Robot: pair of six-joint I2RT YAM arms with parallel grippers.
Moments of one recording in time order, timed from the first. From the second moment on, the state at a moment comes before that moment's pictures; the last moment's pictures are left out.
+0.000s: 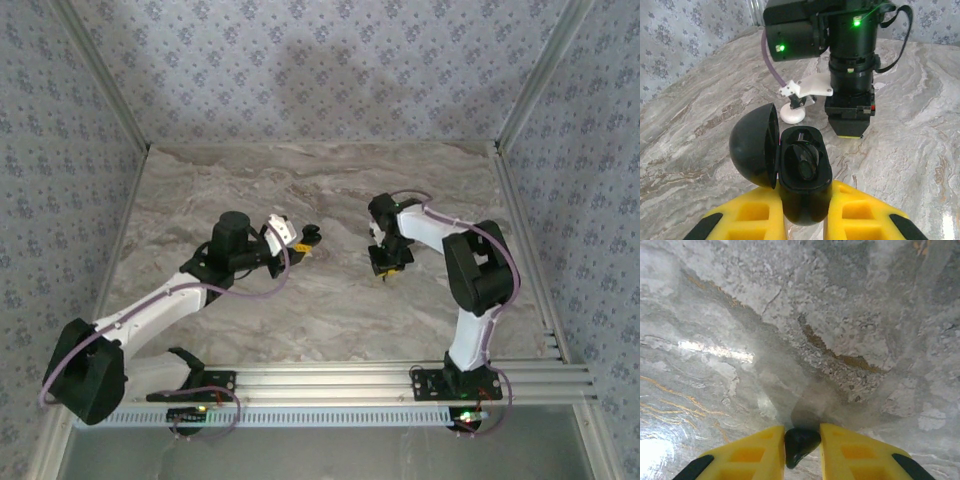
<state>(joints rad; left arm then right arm) -0.59 1.18 0.68 0.10 0.51 0.29 0.42 1.85 1.18 -0.89 -0.08 0.19</state>
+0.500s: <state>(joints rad) -0.60 1.22 0.62 0.21 0.46 0.25 0.48 1.62 0.96 -0.63 -0.07 0.36</state>
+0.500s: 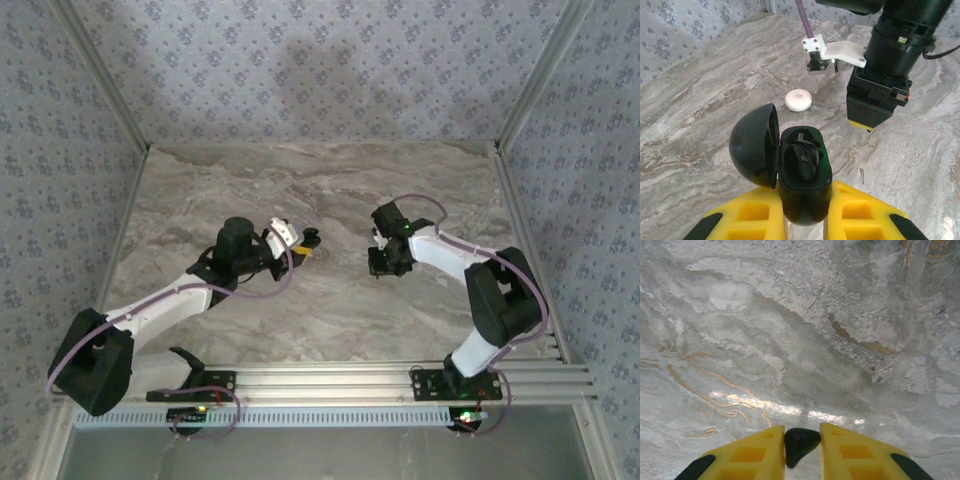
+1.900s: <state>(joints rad) -0.67 1.38 0.60 0.36 0.44 0.24 0.68 1.22 0.82 -0.21 -0.04 0.60</state>
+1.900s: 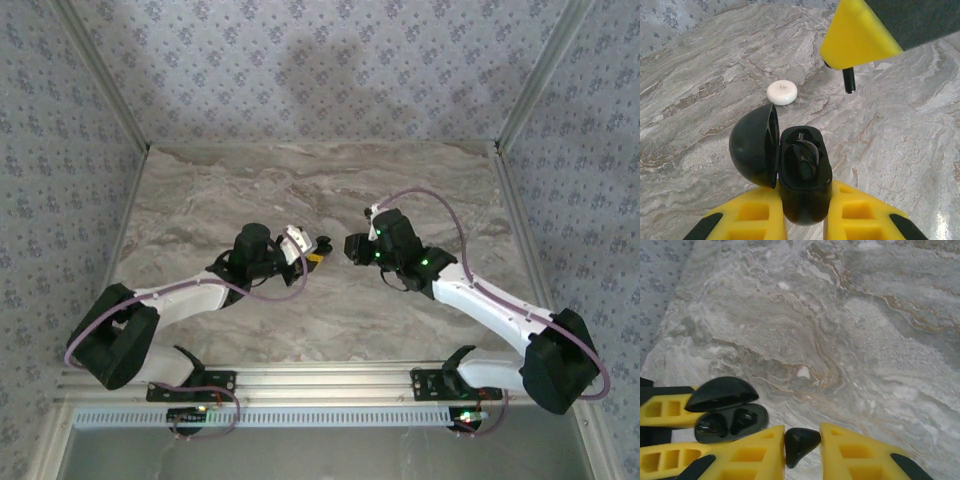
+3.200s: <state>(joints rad) -0.67 1.35 0.60 0.36 0.42 0.23 0.73 1.33 0.85 -0.06 -0.08 0.66</state>
